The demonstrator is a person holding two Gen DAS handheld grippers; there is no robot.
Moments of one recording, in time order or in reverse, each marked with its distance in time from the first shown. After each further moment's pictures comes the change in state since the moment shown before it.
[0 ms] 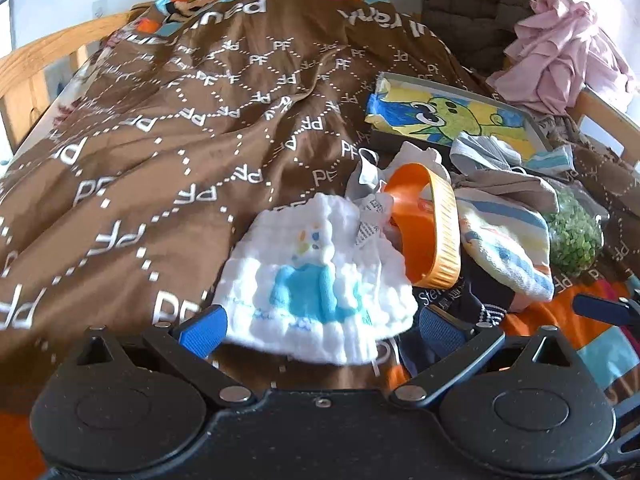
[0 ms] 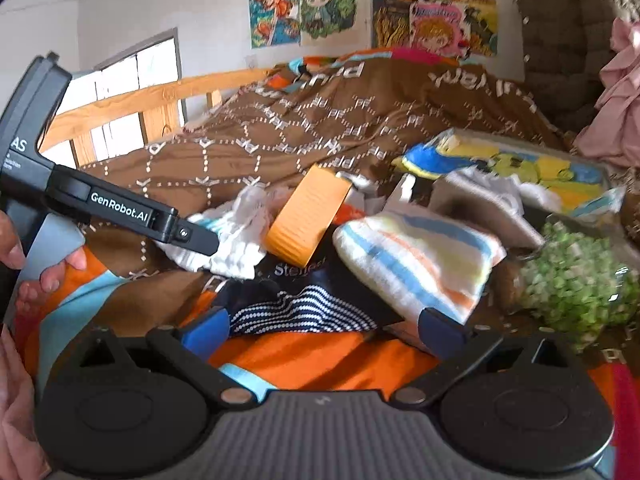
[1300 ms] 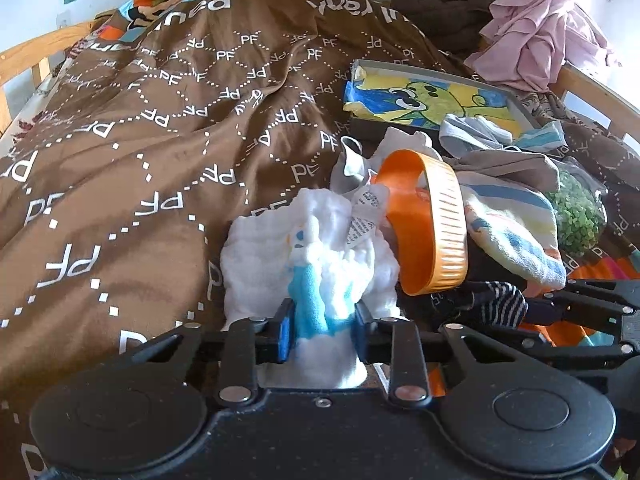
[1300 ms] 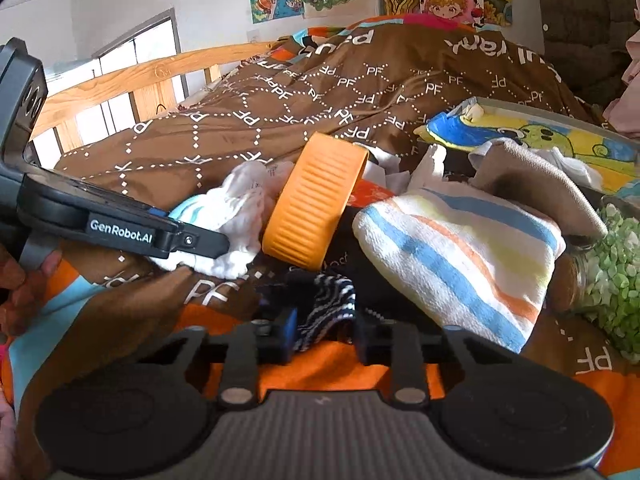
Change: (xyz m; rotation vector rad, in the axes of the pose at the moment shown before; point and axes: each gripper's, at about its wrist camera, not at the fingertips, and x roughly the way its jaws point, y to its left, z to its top) left arm 0.031 0.002 0.003 0.079 0.003 -0.051; right arm 0.054 0.003 0.007 0.022 0.055 0.027
